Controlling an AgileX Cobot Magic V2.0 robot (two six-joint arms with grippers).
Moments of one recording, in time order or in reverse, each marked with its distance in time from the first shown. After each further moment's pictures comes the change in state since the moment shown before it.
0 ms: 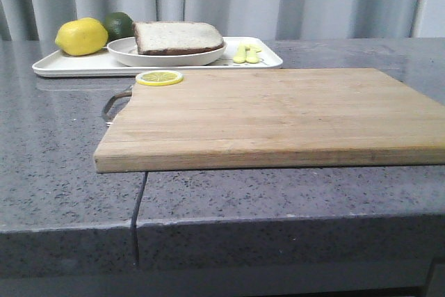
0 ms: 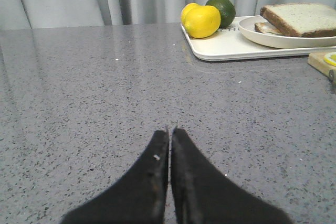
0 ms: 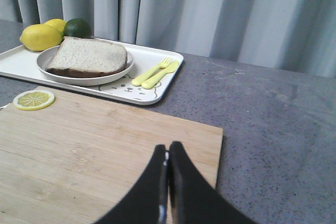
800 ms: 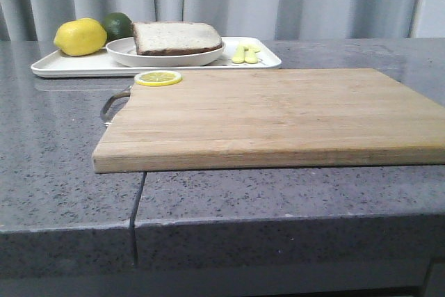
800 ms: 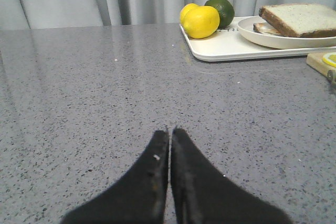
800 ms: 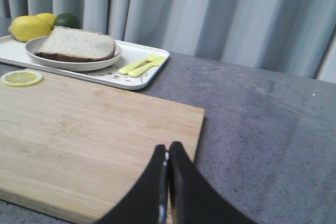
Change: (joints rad) left arm 0.000 0.000 0.000 0.000 0.000 0.000; right arm -0.063 -0.293 0.223 -0.117 -0.005 0.067
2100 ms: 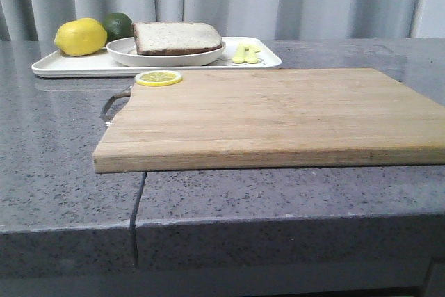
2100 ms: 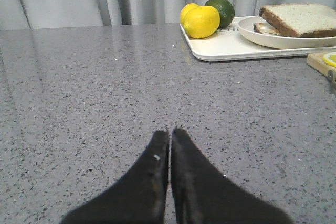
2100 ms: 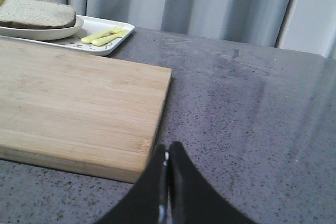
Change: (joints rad) left arm 0.000 0.000 0.000 0.000 0.000 0.000; right arm -0.097 -0.250 0.145 -0.064 0.129 0.076
